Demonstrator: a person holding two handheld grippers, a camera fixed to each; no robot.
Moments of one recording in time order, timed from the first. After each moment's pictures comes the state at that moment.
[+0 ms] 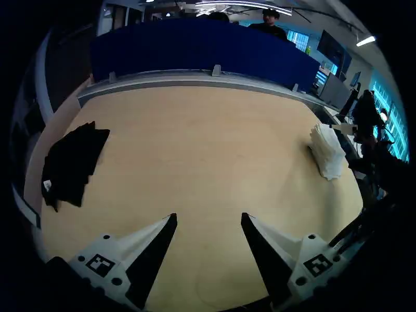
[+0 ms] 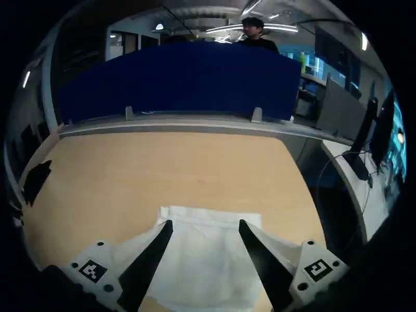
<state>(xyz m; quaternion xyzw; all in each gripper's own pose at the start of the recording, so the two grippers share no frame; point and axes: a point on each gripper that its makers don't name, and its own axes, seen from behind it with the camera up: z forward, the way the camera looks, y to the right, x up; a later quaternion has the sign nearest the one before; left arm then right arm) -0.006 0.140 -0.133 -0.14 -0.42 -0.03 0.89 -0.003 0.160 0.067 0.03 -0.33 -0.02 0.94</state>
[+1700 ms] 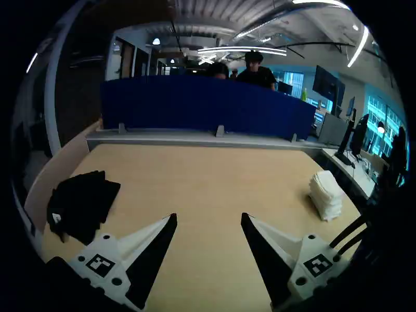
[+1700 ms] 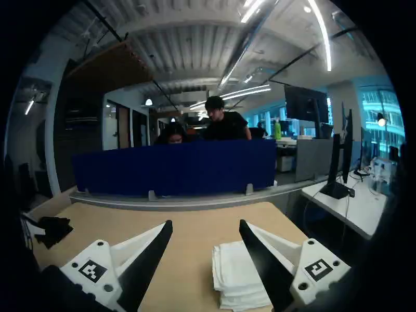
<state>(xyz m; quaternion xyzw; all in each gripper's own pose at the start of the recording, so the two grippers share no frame) 0.076 0.124 -0.075 -0.11 -0.24 -0.05 0.96 0.170 0.058 -0.045 -0.01 -0.07 0.02 1.00</state>
